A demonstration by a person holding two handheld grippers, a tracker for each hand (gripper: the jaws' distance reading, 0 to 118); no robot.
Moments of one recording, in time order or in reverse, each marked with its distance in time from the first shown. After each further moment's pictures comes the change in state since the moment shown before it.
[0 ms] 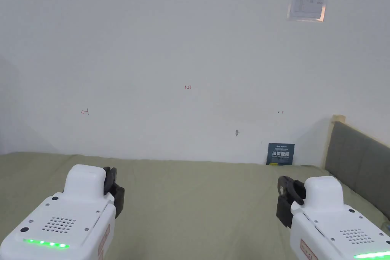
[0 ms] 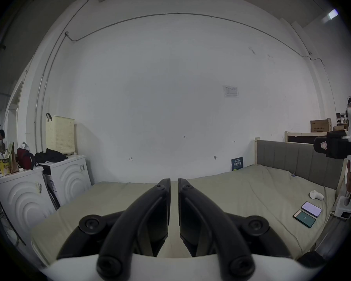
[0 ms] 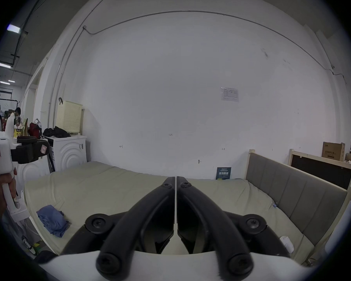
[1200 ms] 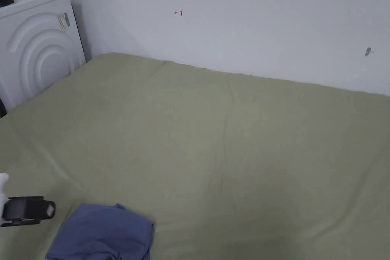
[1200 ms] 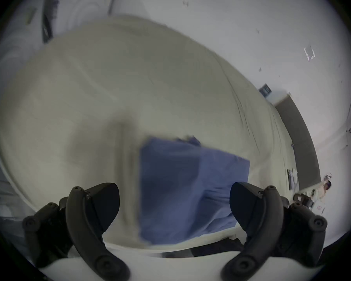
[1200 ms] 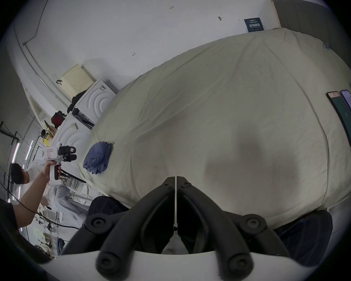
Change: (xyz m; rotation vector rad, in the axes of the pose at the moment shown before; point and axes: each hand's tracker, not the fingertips) left arm -0.437 -0.235 -0.011 -0.974 0.137 0.477; right arm -0.059 -0.237 -0.012 -0.835 0.337 -0.501
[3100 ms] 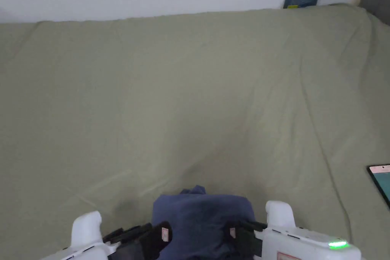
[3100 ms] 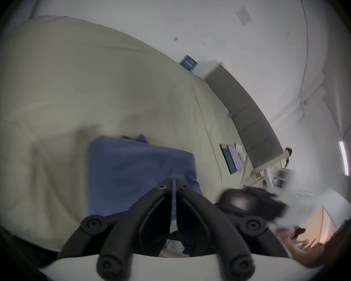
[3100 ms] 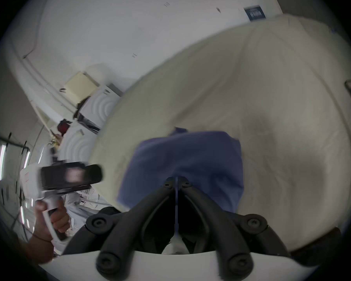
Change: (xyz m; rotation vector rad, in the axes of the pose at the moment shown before) left arm 0.370 -0.173 -0.069 -0.064 -0.613 -0.094; right arm 0.058 0.022 -0.087 -0.088 0.062 -0.110
